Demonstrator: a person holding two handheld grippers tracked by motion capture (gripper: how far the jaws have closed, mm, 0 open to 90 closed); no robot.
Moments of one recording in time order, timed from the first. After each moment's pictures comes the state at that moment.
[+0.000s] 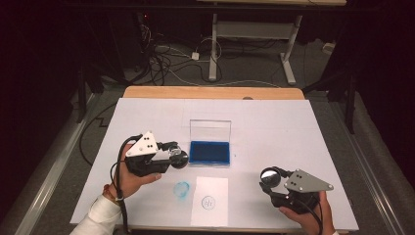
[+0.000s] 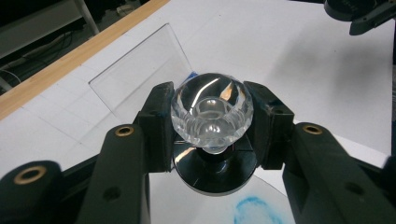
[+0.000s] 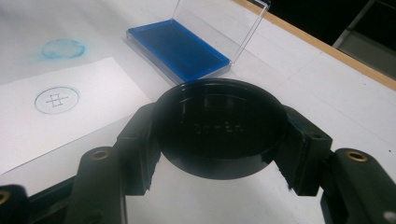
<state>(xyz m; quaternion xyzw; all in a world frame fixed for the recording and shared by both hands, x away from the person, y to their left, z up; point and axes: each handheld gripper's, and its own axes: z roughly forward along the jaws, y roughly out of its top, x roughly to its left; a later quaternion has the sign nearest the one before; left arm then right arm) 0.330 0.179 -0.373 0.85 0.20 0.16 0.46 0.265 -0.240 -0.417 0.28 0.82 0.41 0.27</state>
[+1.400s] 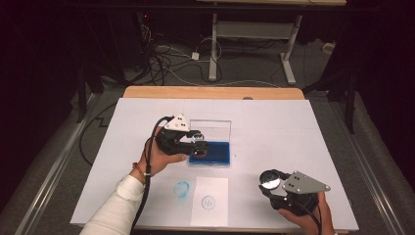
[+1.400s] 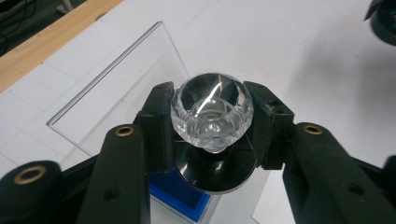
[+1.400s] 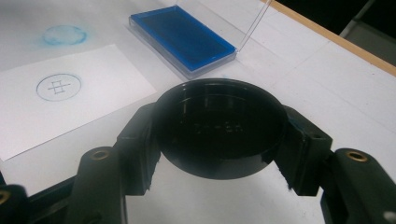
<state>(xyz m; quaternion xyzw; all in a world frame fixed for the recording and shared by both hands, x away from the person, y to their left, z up) 0.396 0.116 -0.382 0.88 0.21 0.11 0.42 0.263 -0.238 -0.421 0.28 0.83 0.40 0.26</state>
